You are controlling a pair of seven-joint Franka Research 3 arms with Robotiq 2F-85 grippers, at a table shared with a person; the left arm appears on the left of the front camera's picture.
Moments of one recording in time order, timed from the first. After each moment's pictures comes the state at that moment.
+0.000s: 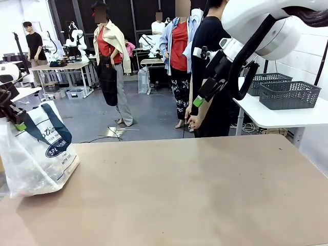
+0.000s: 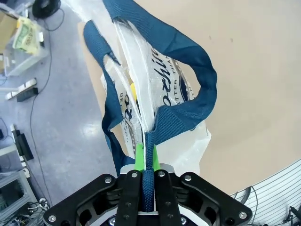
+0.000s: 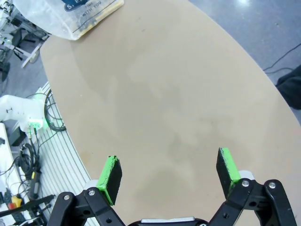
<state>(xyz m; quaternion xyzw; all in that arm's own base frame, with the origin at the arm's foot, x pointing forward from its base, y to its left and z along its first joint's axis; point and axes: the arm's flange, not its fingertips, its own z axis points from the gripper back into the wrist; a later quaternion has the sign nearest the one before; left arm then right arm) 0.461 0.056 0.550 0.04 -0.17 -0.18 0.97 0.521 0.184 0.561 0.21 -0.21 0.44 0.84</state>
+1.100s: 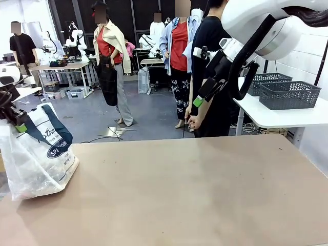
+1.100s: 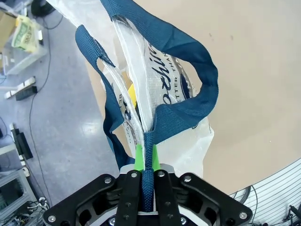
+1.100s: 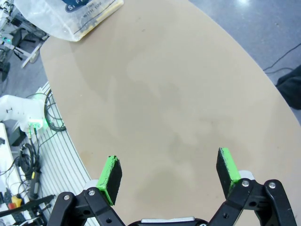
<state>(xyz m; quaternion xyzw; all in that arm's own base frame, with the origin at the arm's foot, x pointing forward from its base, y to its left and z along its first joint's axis) 0.462 0.055 0.545 0.03 -0.16 -0.18 0.97 0.521 0.184 0.561 0.21 -0.21 0.44 0.84</state>
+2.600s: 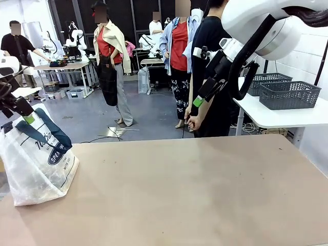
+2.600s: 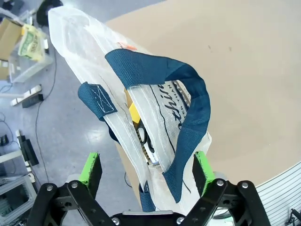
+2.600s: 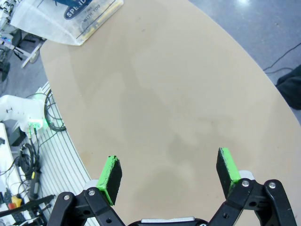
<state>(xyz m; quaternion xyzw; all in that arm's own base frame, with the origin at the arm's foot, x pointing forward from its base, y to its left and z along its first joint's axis) 0.466 0.049 0.572 0.04 -0.19 -0.19 0.96 0.521 0.184 0.561 0.21 -0.21 0.44 0.84</state>
